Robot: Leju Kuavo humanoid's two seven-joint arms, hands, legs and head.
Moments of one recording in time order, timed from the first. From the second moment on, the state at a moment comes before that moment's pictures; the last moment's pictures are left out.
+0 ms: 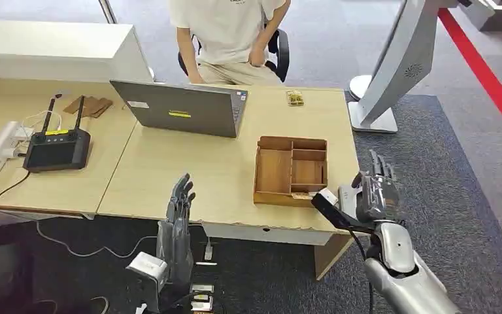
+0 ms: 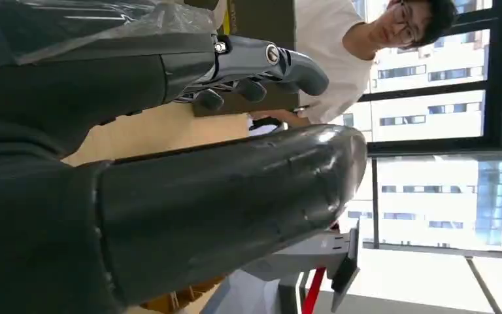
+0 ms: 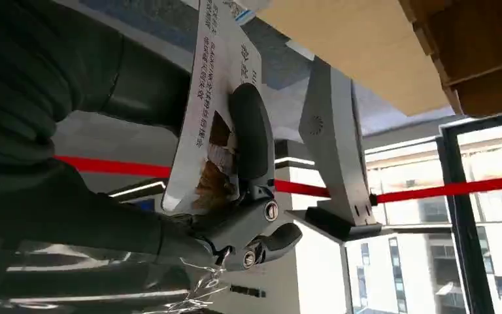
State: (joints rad) left arm 0.00 0.05 -0.76 -1.77 0.00 0.63 -0.32; right arm -0.46 -0.31 0.66 -1.05 1.08 -0.38 0.47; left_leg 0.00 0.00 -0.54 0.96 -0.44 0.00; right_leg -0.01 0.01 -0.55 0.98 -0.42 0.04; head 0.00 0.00
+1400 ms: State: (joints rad) left arm 0.00 0.05 -0.76 -1.78 0.00 0.63 -0.28; right arm -0.59 -0.21 0.72 -0.59 0.96 -0.34 0.51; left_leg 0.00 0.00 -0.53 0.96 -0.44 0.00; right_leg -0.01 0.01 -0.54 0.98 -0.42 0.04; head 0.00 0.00
